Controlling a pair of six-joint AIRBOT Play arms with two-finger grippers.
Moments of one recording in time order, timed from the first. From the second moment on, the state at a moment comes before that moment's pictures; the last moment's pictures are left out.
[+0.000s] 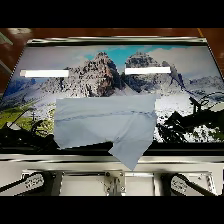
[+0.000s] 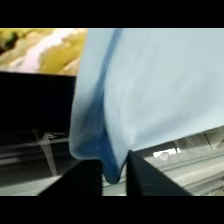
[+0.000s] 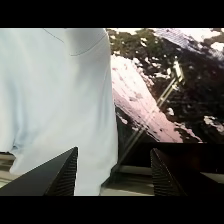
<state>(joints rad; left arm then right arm) 0.45 -1.27 0.51 1.09 -1.21 -1.19 -0.41 -1.26 0.85 -1.05 1.32 1.32</state>
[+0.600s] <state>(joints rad) 0.44 -1.22 0.54 1.08 -1.18 -1.22 -0.21 -1.26 0.62 -1.02 1.34 1.30</state>
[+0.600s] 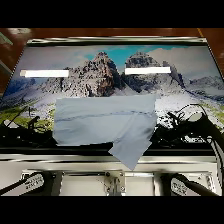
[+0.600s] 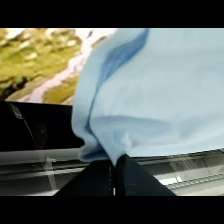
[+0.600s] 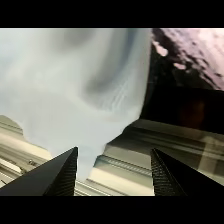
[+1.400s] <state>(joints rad) 0.44 -1.17 0.54 1.07 -1.20 -1.18 0.15 -1.26 0.58 -1.13 1.07 1.64</state>
